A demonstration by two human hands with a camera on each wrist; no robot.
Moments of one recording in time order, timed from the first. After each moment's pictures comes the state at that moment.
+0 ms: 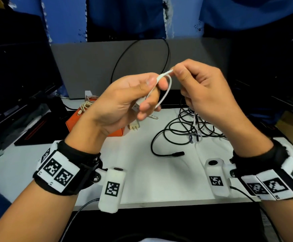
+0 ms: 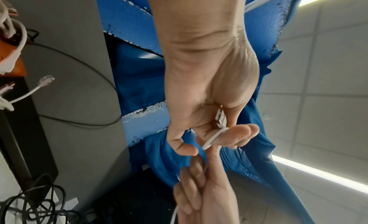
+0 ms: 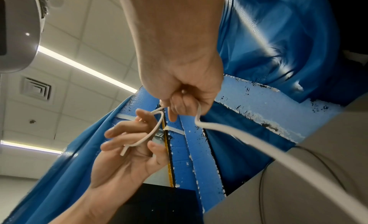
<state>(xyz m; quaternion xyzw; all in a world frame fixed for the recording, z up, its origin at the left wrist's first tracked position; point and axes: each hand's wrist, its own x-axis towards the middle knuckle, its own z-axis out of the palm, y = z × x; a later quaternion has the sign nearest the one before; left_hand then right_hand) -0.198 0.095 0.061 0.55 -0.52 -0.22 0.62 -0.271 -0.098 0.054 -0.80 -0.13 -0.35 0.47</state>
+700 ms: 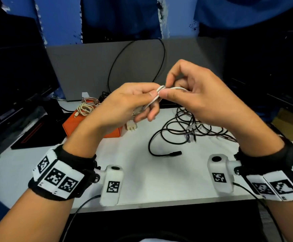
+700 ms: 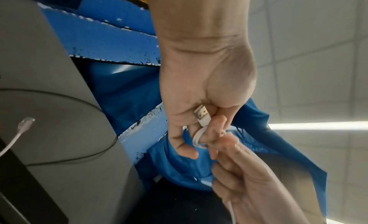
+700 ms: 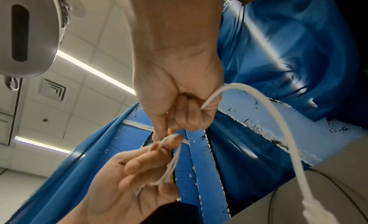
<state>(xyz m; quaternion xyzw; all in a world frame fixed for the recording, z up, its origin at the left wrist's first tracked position) -0.194 0.090 0.056 0.70 -0.51 -0.11 0.49 -0.291 -0.099 0.064 -0.88 -0.13 -0.26 0.38</state>
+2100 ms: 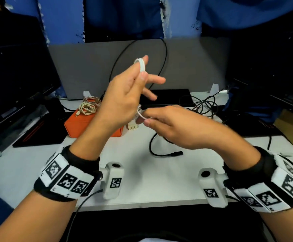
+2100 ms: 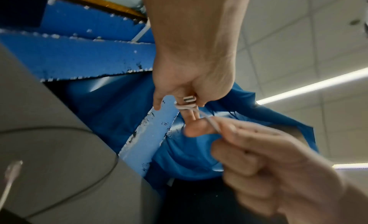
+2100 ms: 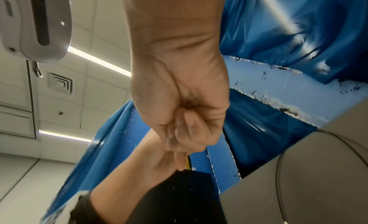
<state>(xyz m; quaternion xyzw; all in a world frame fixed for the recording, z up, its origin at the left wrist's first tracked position) -0.185 0.079 0.048 0.72 -0.46 0.16 0.49 -0.283 -0.069 0.039 -0.96 -0.18 -0.09 0.21</state>
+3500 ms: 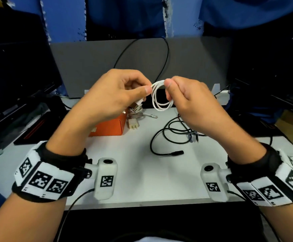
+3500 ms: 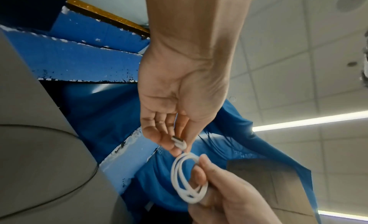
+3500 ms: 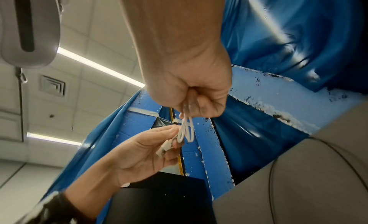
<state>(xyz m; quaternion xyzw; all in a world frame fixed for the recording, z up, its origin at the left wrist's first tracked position) -0.189 0.110 0.073 0.80 -0.42 0.07 0.41 -0.276 -0.080 0.045 -0.91 -0.04 -0.31 0.29</state>
